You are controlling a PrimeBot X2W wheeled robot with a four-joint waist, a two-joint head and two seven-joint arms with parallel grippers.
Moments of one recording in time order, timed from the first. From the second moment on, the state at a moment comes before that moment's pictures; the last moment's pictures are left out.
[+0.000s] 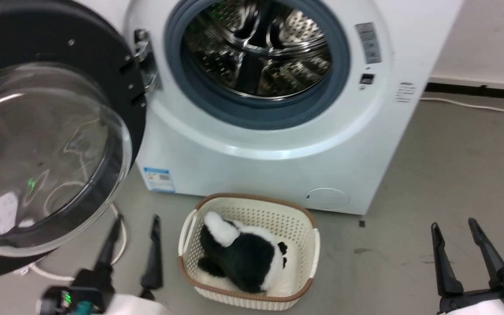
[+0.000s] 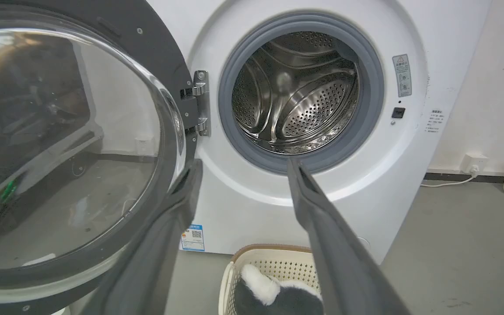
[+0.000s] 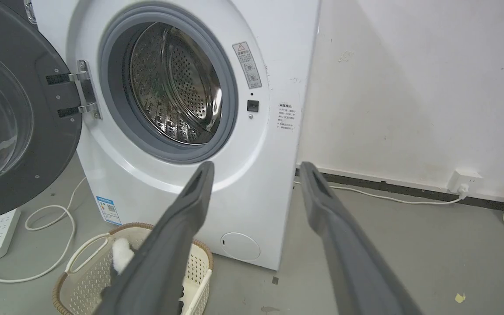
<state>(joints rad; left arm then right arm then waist) 0.02 0.21 -0.15 -0.02 -0.24 0.10 -0.26 0.08 -0.05 -0.15 -0.02 0.01 0.13 -0.25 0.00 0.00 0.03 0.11</state>
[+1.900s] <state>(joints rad) 0.06 0.12 -0.15 0.02 -0.14 0.09 -0.20 0.11 -0.05 -0.09 -0.01 0.05 0.13 -0.20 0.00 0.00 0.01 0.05</state>
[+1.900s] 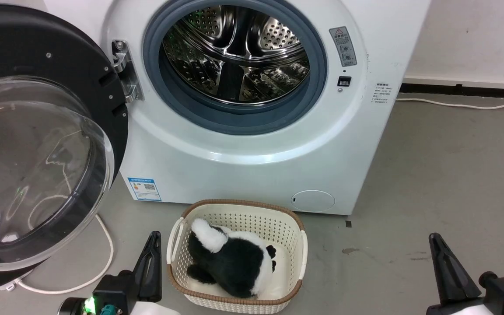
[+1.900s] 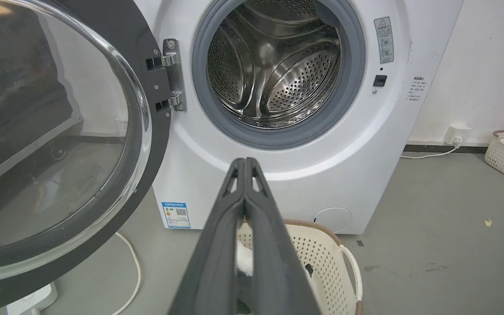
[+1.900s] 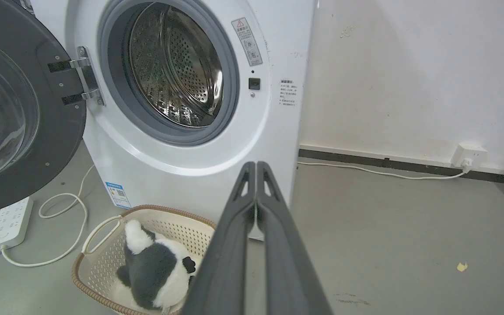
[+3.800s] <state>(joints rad) 0.04 0.08 -0.06 0.01 -0.06 0.04 -0.08 0.05 -0.05 -0.04 -0.01 0.03 0.13 -0.08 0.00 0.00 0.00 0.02</state>
